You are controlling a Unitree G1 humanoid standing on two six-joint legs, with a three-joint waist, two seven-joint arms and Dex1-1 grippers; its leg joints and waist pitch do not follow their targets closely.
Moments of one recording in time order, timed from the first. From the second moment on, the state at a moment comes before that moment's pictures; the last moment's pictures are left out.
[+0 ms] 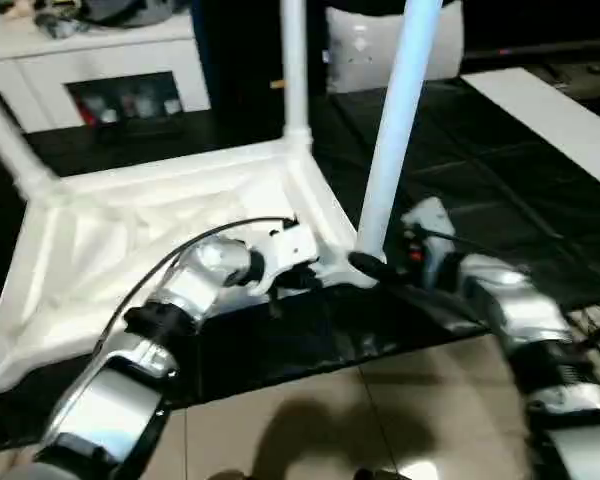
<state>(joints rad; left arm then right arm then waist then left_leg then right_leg) -0.74 0.29 -0.37 0.79 0.15 -0.08 -1.10 -0.53 -0.42 0.07 0.56 0.15 0.16 1.03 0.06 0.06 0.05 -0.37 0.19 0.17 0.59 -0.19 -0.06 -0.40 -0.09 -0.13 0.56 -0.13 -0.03</state>
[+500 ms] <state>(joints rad) -0.70 0.37 -0.41 0.74 0.11 -0.22 -1.37 -0.50 -0.52 0.17 0.48 0.21 0.19 1.42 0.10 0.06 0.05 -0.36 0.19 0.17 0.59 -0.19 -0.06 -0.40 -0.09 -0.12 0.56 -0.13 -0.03</state>
